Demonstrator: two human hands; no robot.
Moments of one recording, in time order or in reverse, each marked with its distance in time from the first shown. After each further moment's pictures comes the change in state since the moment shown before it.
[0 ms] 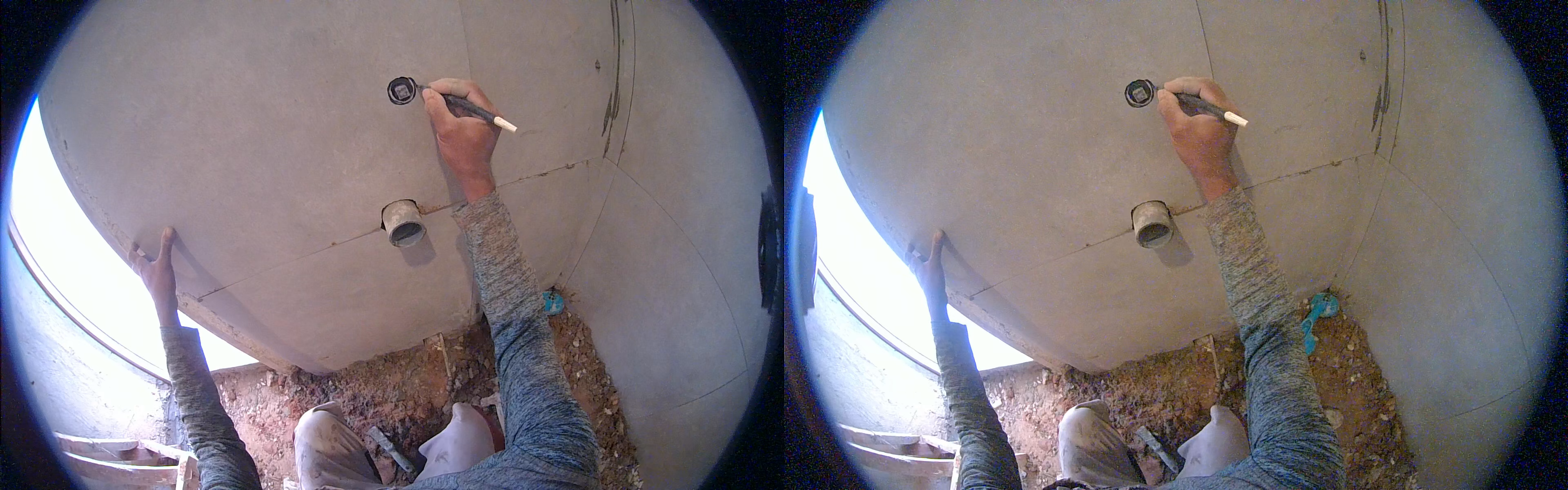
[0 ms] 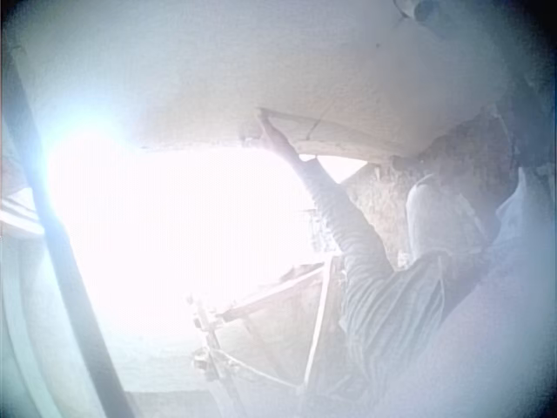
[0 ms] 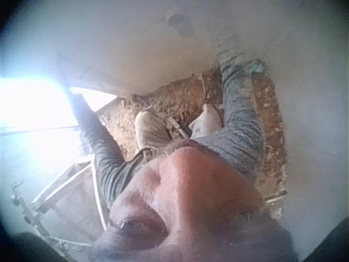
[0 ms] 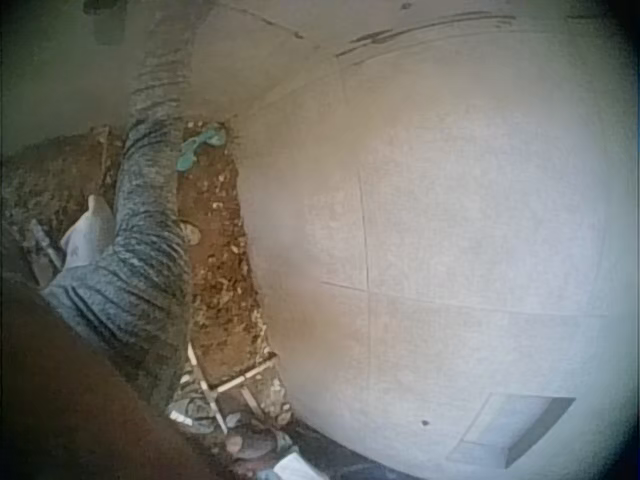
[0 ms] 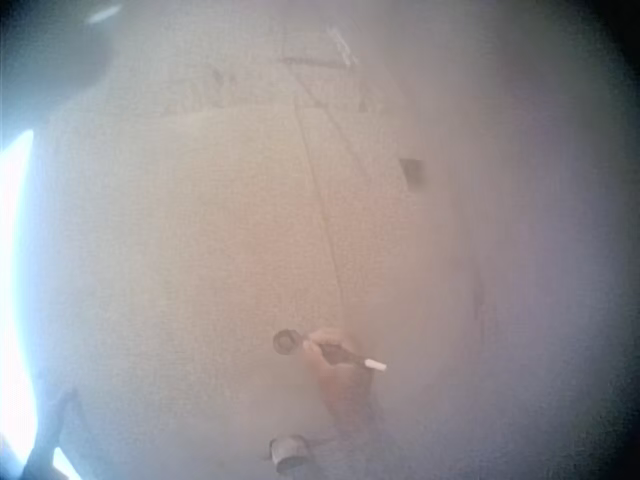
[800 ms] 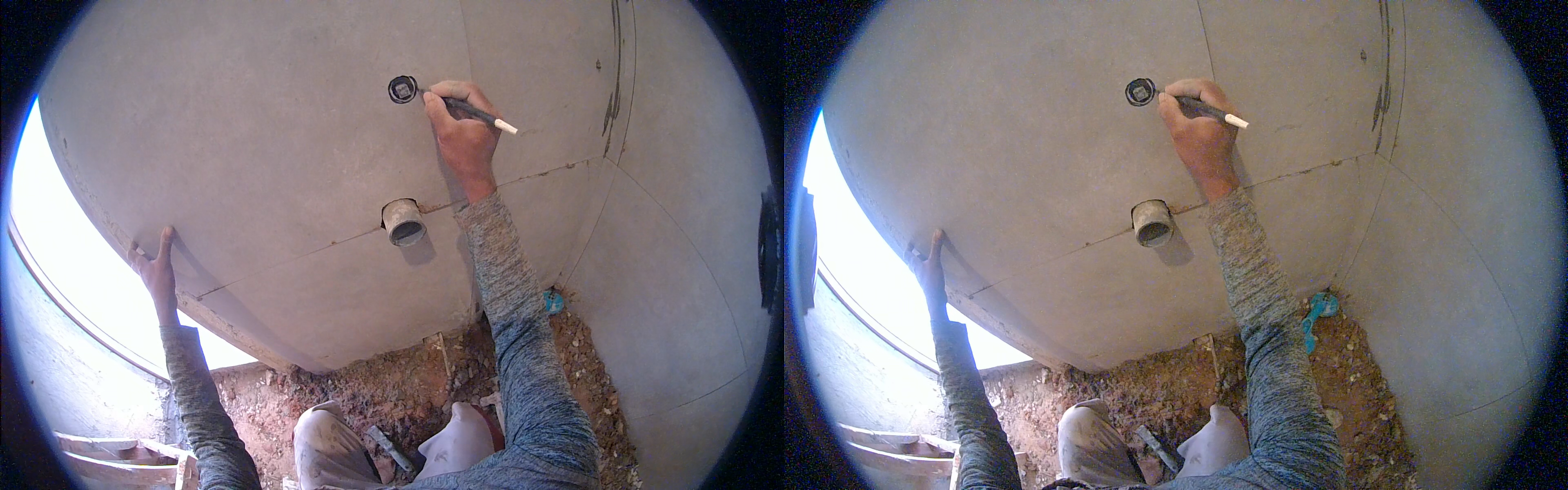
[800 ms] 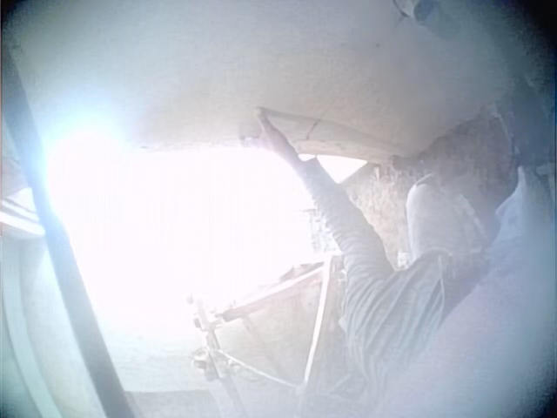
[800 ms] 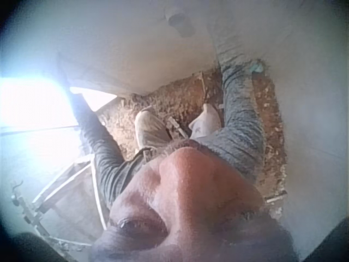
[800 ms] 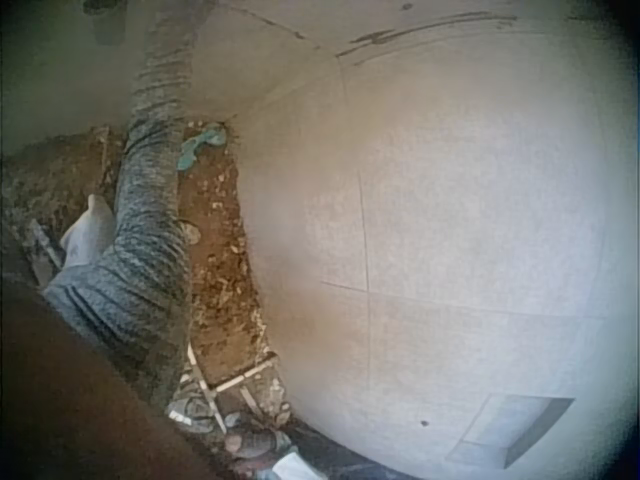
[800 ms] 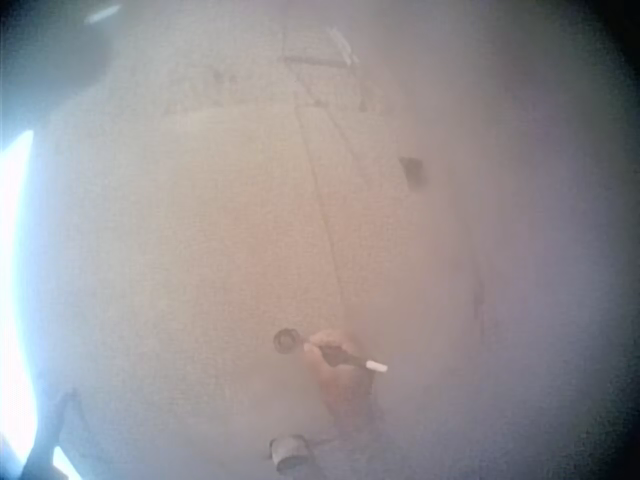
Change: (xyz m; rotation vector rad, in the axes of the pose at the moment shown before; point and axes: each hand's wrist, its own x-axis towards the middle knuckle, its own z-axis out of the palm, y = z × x) left_hand 0.002 -0.003 -0.001 0.012 -0.007 0.027; right_hand -0.004 0.001 -0.002 -0.011 -0.018 0.021
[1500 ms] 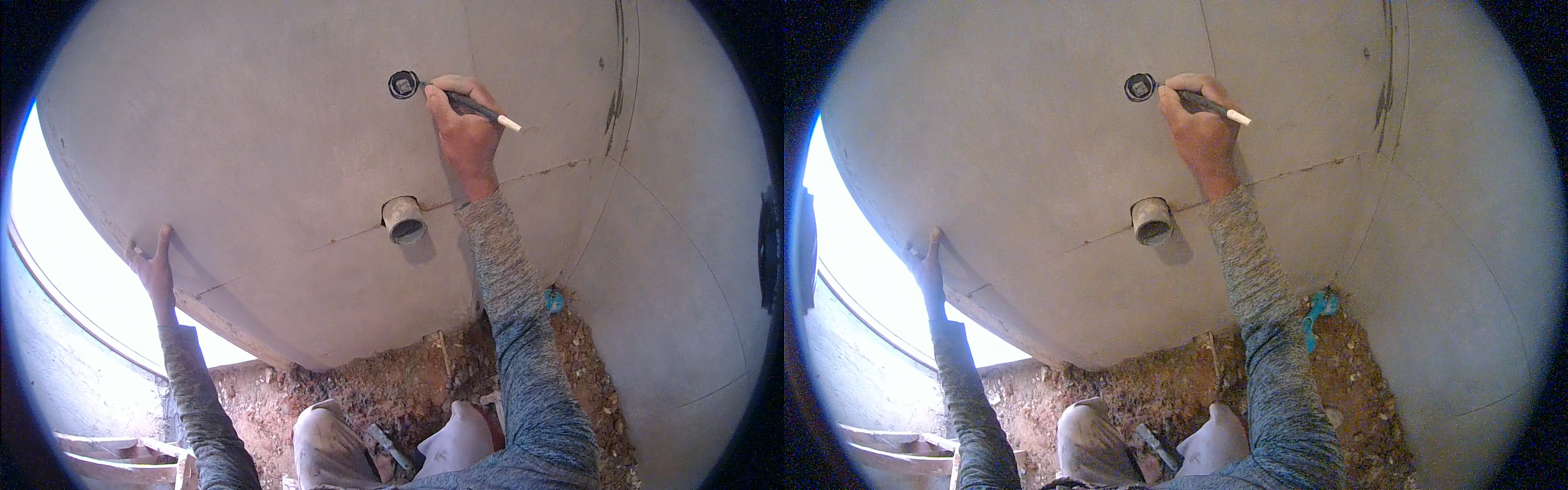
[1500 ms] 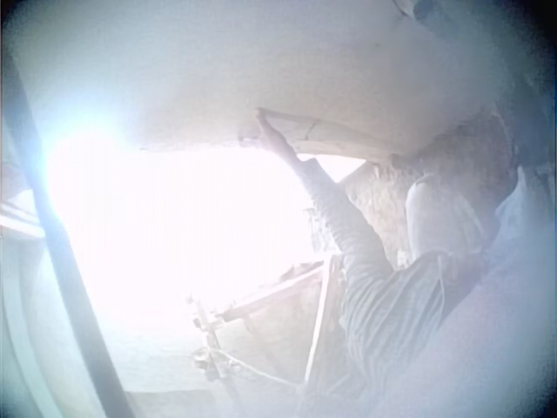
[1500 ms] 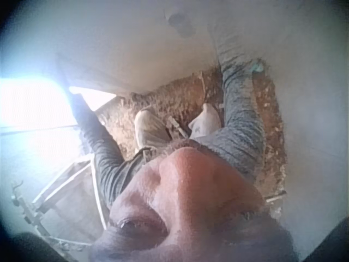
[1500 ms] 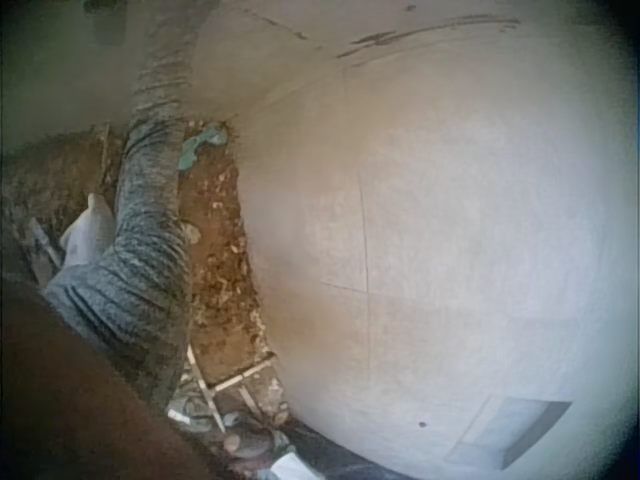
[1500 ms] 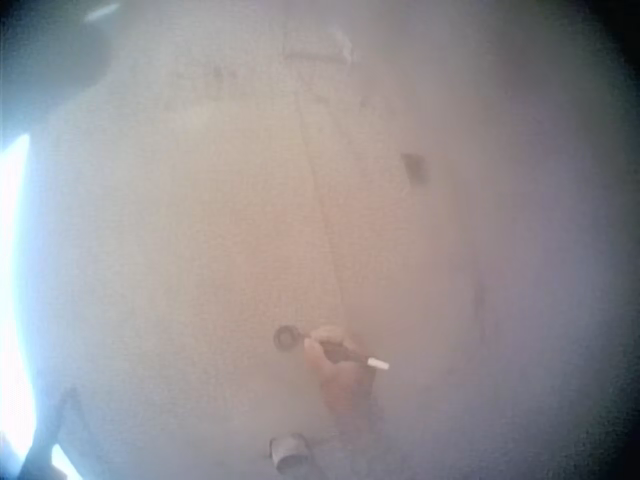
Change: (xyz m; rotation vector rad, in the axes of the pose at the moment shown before) left_hand 0.003 -0.007 0.001 -0.003 0.026 0.012; right_hand 0.001 -0.006 0.002 0.002 0.023 -0.001
